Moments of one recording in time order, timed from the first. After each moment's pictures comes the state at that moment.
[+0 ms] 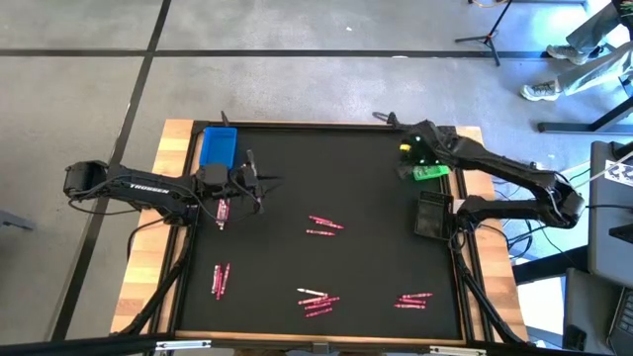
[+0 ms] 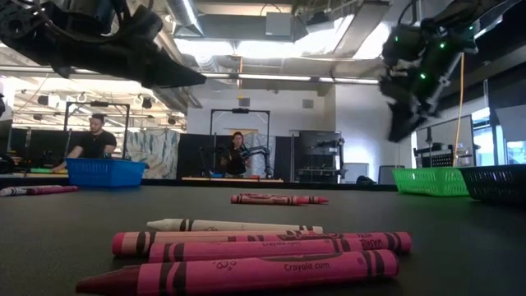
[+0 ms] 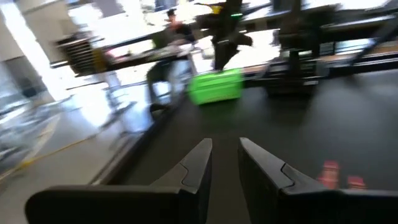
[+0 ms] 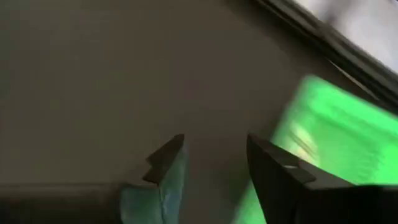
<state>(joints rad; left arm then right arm) 0.16 1.02 0.28 0.64 -0.12 0.21 -0.66 1.09 0.73 -0.61 0.04 0.12</state>
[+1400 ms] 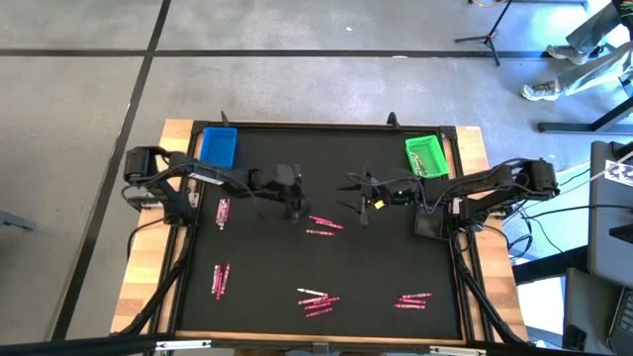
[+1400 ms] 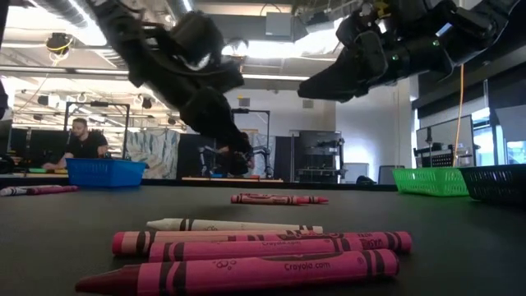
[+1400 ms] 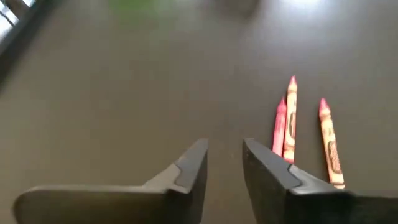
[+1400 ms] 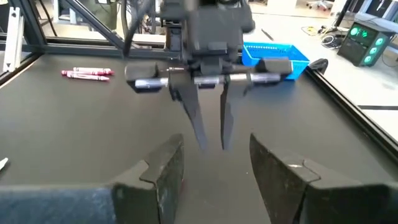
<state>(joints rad) 0.17 1.62 0.75 0.20 0.02 0.12 -0.07 1.38 0.56 0.57 -0.03 -0.09</state>
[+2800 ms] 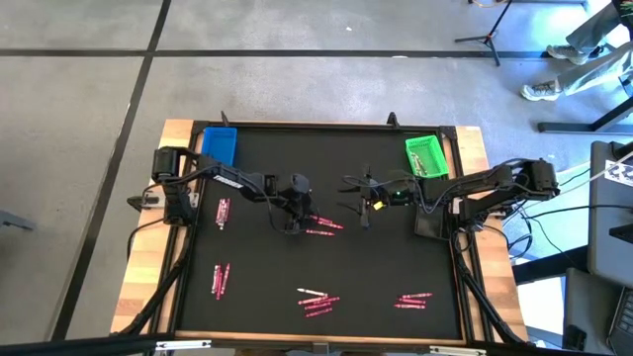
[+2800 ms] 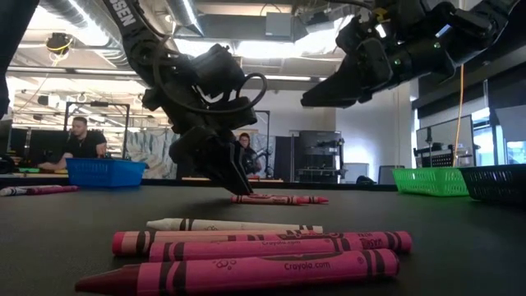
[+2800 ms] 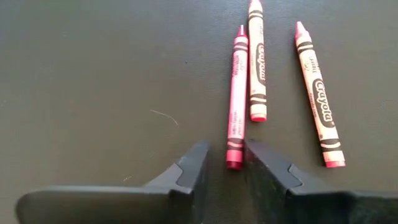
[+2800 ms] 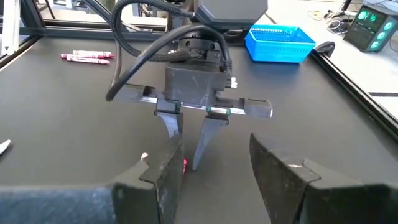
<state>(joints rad) 0.15 1.84 0.84 0.12 0.17 0.24 -0.07 1.38 0.56 0.50 -0.03 -0.08</state>
